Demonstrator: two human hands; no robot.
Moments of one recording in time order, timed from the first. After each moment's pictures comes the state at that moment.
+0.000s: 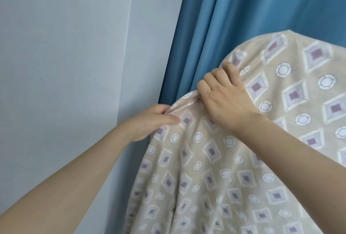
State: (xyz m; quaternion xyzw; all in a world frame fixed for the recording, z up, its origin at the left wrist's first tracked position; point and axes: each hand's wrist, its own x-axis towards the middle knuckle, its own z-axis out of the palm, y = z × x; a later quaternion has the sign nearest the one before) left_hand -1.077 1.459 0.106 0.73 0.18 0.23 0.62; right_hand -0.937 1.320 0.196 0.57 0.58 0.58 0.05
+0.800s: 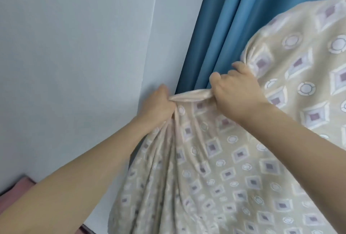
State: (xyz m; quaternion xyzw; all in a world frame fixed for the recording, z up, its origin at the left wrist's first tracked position) left_hand -1.090 1.466 0.070 0.79 0.41 0.36 0.29; right_hand -0.962 1.334 0.172 0.65 0.61 0.44 0.15
